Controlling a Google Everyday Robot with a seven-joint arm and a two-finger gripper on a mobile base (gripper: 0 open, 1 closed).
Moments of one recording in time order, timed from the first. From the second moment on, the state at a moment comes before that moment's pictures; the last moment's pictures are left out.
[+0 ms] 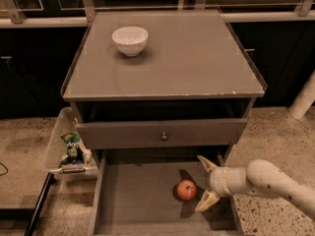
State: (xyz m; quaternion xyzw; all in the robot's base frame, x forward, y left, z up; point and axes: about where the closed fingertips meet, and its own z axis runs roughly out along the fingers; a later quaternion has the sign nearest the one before) arm 0.496 -0.165 0.462 -0.62 0.67 0.15 0.37
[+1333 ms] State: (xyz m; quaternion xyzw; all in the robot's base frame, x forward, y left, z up) arm 0.421 -0.210 0.627 -0.66 0.62 0.04 0.42
